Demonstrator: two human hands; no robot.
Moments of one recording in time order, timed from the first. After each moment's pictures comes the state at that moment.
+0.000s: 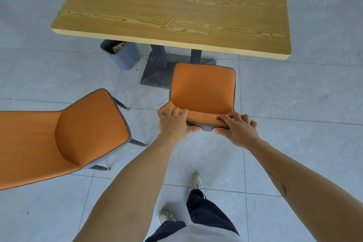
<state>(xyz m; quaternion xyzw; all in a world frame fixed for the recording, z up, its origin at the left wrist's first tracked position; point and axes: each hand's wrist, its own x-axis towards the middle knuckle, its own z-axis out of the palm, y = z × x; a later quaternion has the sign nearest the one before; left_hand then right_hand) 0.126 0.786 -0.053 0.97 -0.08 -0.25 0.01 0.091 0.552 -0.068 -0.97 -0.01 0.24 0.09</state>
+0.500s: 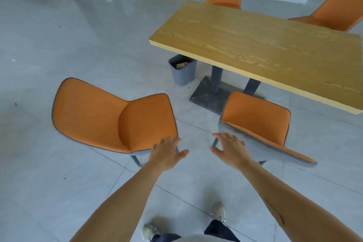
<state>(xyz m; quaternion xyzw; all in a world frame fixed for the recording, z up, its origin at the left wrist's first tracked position) -0.015 1.011 -0.028 0.96 0.07 -0.20 0.17 0.056 0.771 -0.014 -0.95 -0.18 0.21 0.14</state>
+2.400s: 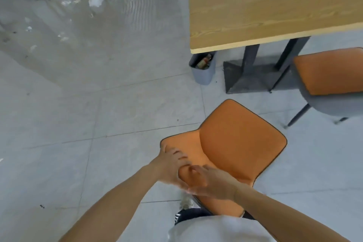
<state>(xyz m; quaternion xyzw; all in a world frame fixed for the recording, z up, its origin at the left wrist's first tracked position) 0.157 1.632 -0.037 0.85 -0.38 -0.36 -0.10 0.071 1.432 -0.049 -0.88 -0.12 0.36 0.31</state>
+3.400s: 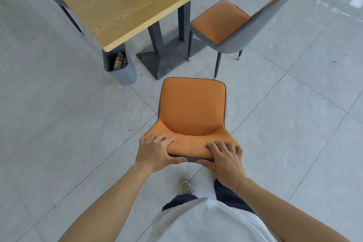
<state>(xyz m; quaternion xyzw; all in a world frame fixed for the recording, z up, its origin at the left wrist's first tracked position) 0.198 1.660 -0.069 0.84 -0.52 -0.18 0.02 -0.027 1.535 -0.066 -0.91 0.37 0.08 0.18</state>
